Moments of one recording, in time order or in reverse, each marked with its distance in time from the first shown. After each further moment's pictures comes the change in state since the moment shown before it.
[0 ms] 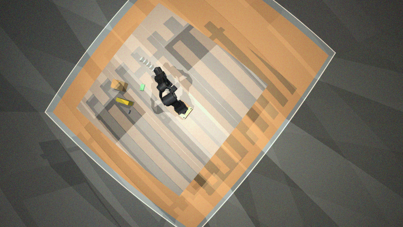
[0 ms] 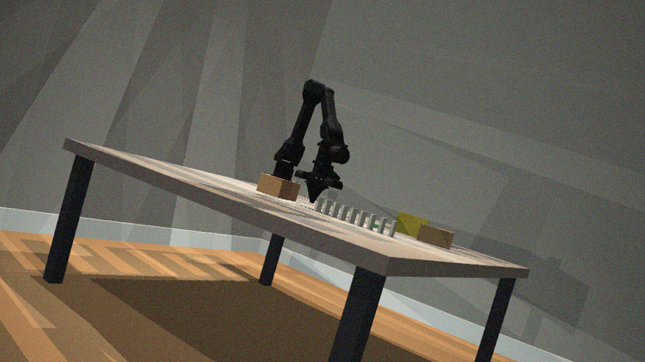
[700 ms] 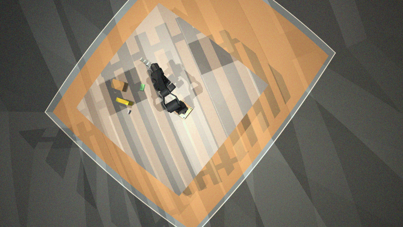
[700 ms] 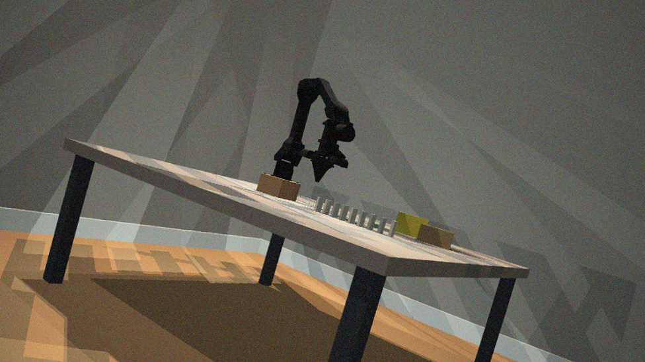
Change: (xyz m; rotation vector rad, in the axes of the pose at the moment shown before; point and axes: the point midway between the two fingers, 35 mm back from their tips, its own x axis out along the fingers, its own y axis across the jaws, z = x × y) arm -0.077 0.001 -0.001 0.007 -0.001 0.004
